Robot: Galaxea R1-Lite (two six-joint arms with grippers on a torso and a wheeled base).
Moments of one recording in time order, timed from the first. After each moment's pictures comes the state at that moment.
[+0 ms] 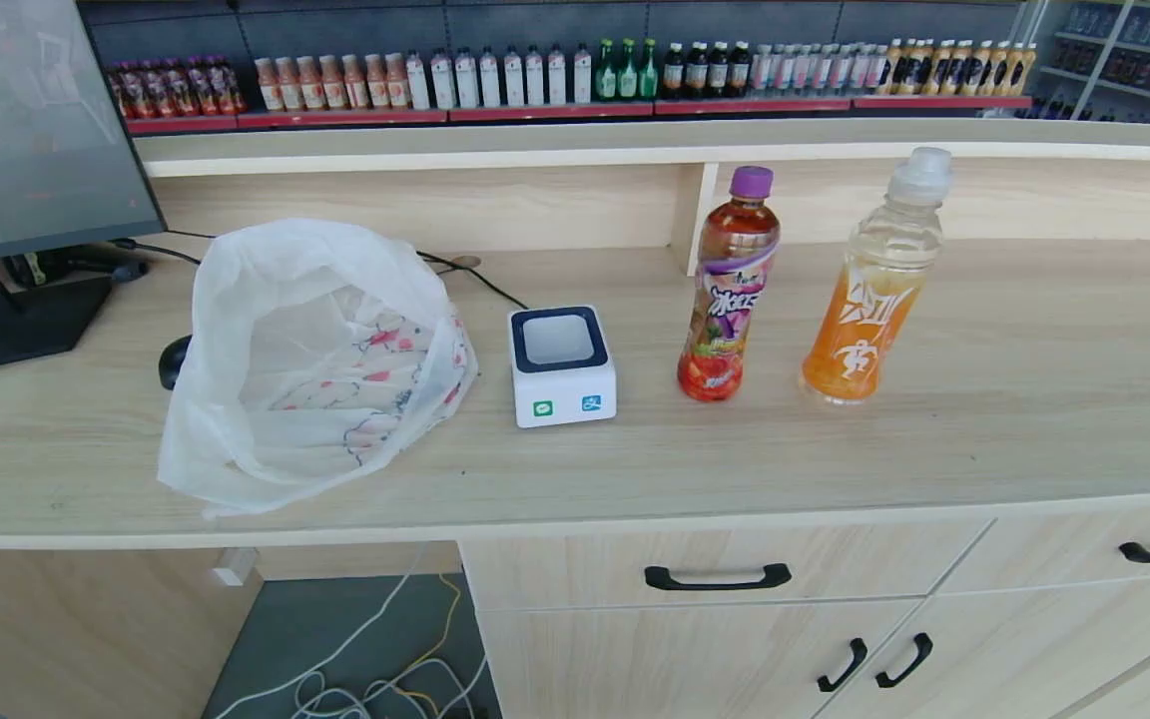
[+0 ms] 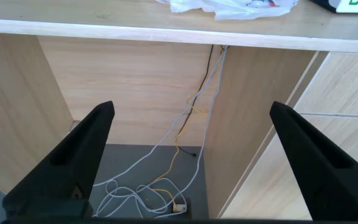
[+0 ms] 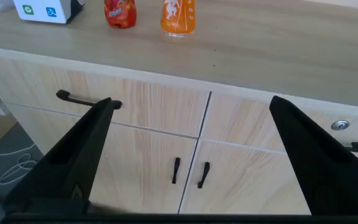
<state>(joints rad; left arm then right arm) 0.00 0.00 0.00 0.00 0.00 0.01 0.01 0.30 -0.26 -0.07 0.15 -0.13</state>
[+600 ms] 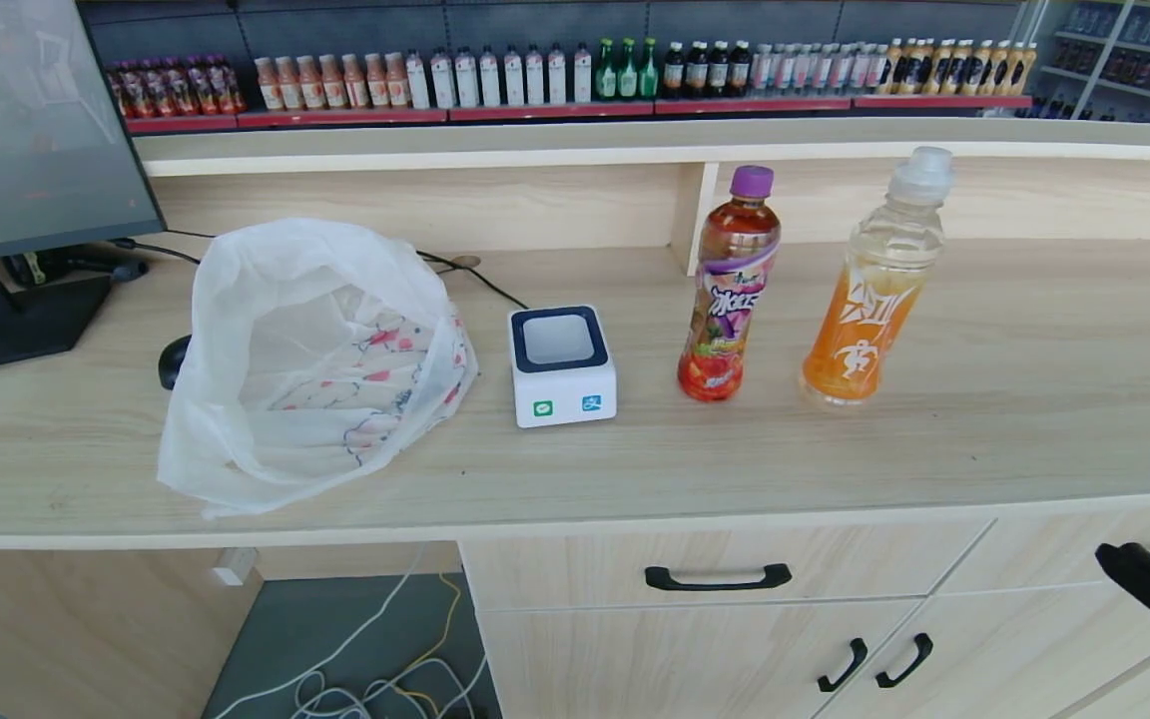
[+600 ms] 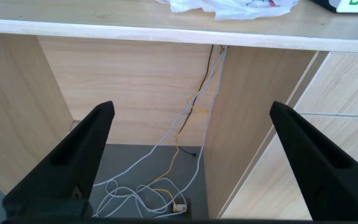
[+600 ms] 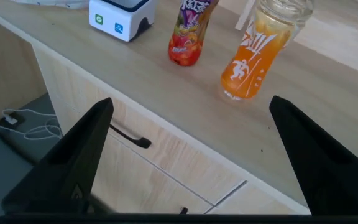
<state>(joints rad) 0.00 0.00 0.00 0.00 0.00 0.01 0.28 0.80 -0.44 -0.33 0.22 -0.33</state>
